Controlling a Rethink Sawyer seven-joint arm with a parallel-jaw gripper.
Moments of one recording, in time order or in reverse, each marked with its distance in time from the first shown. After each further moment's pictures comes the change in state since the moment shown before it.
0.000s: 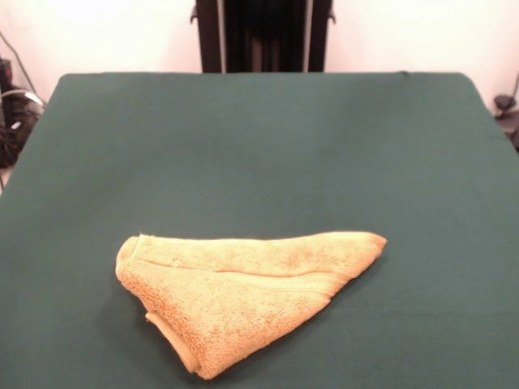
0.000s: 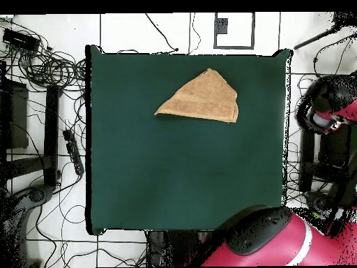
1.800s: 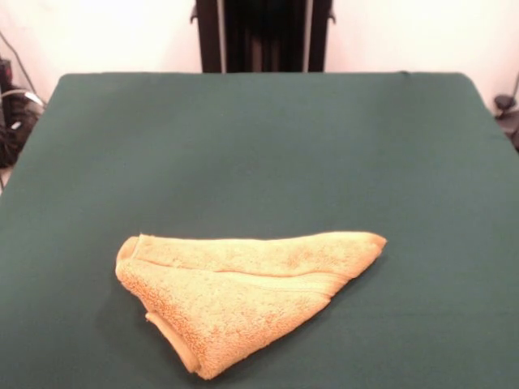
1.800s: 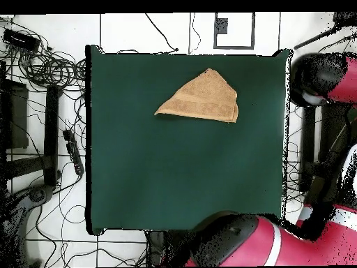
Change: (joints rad) arm 0.133 -0.109 -0.057 0.059 0.006 -0.289 0.000
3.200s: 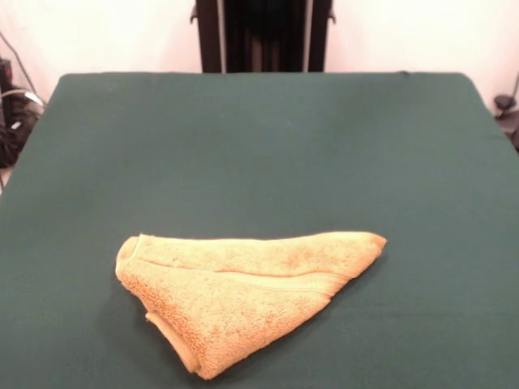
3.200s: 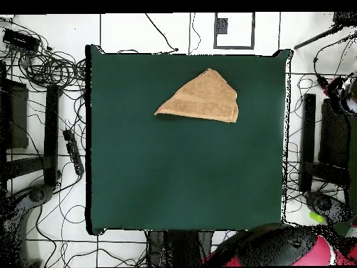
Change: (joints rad) arm -0.169 -0.007 0.087 -0.054 0.162 0.097 -0.011
